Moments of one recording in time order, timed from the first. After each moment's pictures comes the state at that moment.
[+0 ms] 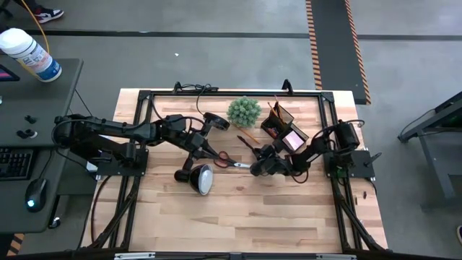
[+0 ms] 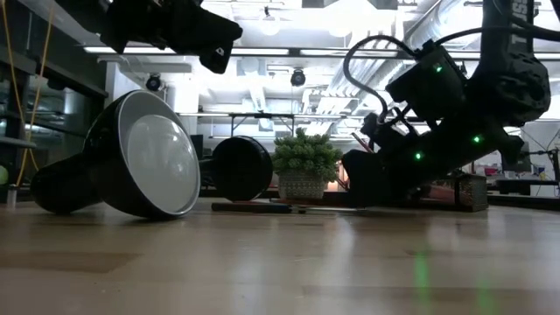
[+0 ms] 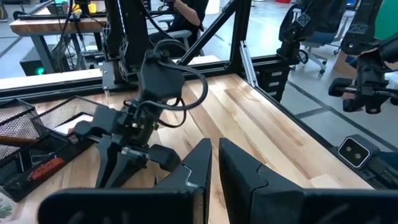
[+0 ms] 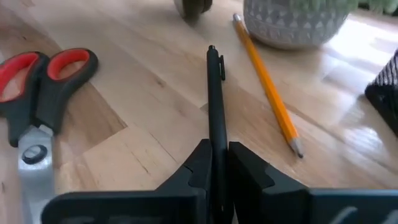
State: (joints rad) left arm 0.23 1.21 0.63 0.30 0.48 0.13; right arm 0.15 1.94 0.51 0.80 0.75 0.52
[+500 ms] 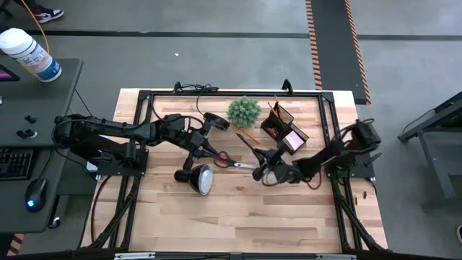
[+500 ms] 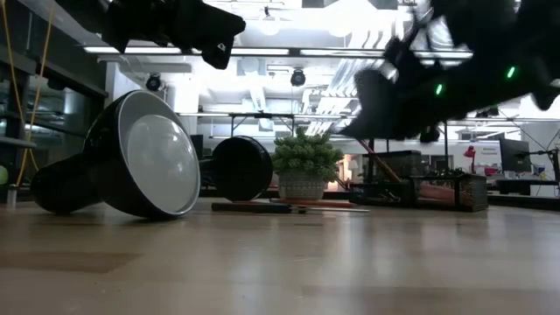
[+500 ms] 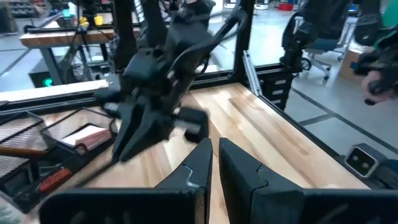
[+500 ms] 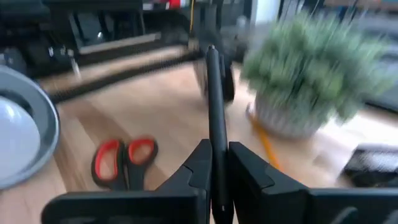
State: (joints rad) left arm 0.24 1.21 0.63 0.35 0.47 0.12; right arm 0.32 1.73 0.51 0.85 1.00 0.37
